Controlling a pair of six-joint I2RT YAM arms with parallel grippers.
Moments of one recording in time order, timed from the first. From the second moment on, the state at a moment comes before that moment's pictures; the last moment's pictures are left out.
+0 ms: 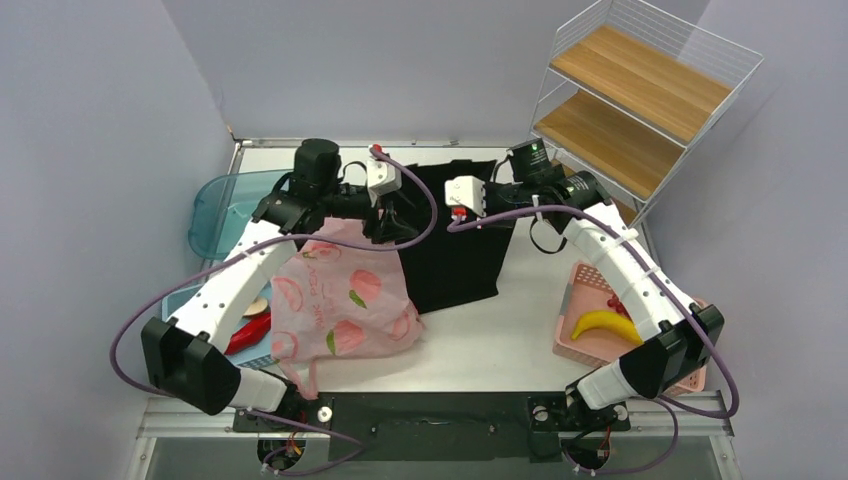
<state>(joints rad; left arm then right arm) -0.43 1.43 1.36 -0.44 0.98 0.45 0.48 1.46 1.57 -0.88 -0.46 -1.12</state>
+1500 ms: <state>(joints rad) -0.01 1.18 1.46 -0.31 0.42 0.08 0.59 1.11 1.23 -0.93 -0.39 -0.86</state>
